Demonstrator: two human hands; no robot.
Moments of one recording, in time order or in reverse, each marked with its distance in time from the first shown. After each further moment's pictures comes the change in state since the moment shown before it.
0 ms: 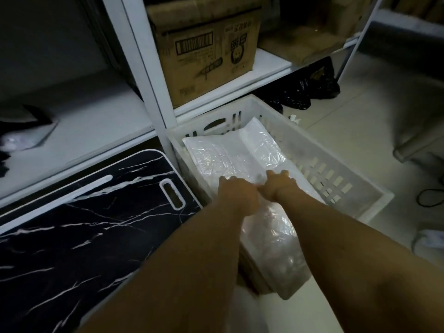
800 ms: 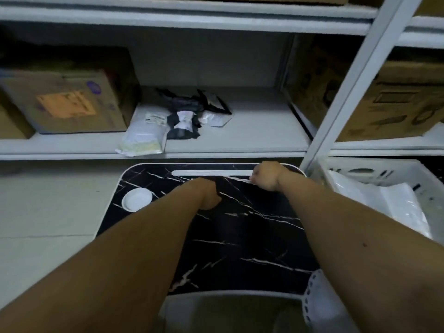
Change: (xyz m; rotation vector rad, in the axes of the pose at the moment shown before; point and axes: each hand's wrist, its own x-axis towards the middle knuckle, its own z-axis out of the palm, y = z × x) left_hand -0.254 -0.297 0.042 -0.397 -0.104 -0.602; right_hand -0.167 -0.336 0.017 -0.462 0.004 -0.857
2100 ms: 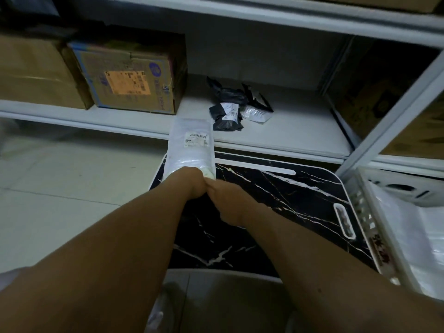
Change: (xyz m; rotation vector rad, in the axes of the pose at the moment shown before) left_hand -0.053 -0.130 0.022 -0.248 0.080 -0.355; right_hand -0.001 -0.183 0.098 -0.227 0.170 -0.758
